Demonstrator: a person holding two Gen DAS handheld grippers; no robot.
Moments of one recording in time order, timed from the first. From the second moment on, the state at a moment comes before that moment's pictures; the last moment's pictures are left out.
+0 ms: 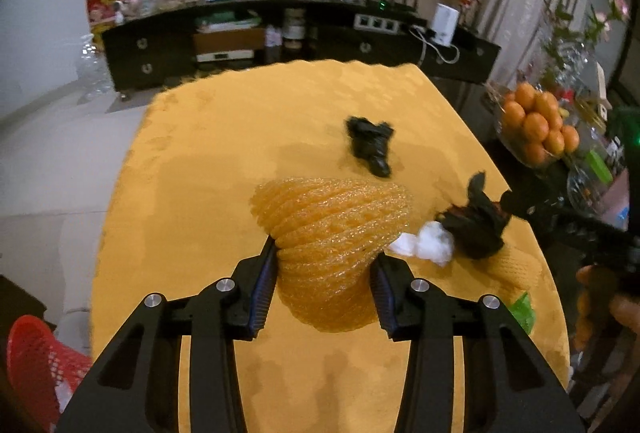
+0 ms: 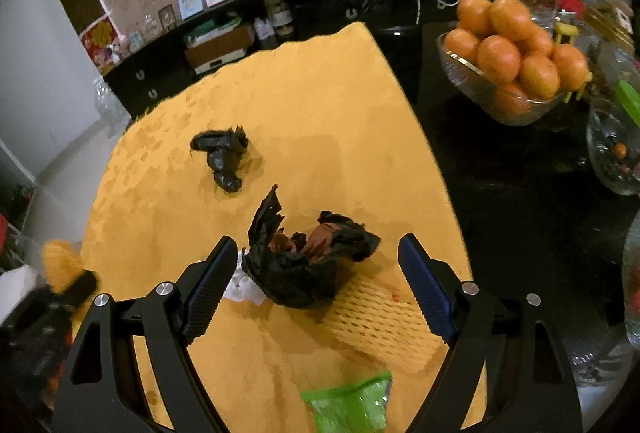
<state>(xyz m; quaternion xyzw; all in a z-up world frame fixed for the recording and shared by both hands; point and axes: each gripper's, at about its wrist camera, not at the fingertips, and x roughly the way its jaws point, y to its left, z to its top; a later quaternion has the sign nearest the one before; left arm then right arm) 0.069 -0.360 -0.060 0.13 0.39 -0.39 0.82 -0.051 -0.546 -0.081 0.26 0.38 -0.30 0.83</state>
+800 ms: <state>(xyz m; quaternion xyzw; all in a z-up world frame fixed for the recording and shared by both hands) 0.085 -0.315 -0.040 0.13 0.36 -0.35 0.85 -0.026 -0.536 -0.092 0.25 0.40 -0.26 0.84</state>
